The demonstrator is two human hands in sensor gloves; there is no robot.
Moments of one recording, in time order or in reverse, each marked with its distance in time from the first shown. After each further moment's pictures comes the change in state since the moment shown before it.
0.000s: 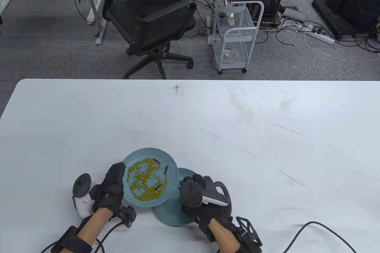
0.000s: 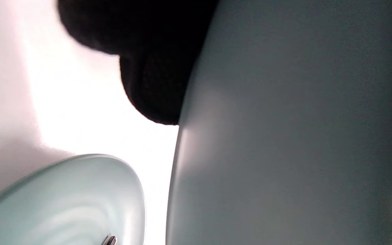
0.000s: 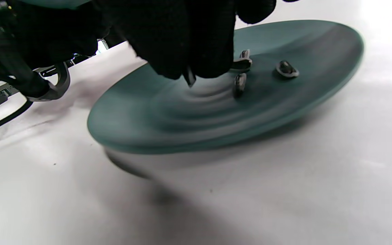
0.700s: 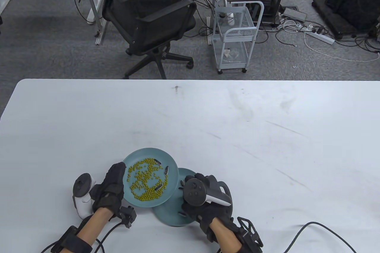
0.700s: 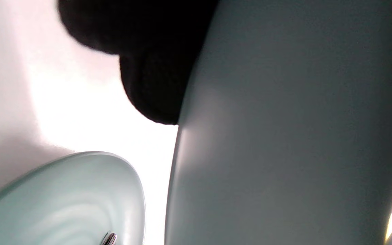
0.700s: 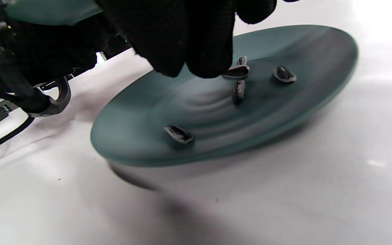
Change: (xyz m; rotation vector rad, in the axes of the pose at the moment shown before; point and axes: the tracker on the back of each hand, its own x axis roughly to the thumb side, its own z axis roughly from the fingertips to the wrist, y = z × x) left_hand -0.001 -0.001 0.001 -0.003 -0.001 0.003; right_hand -0.005 -0.001 0.001 -0.022 0.013 -0.048
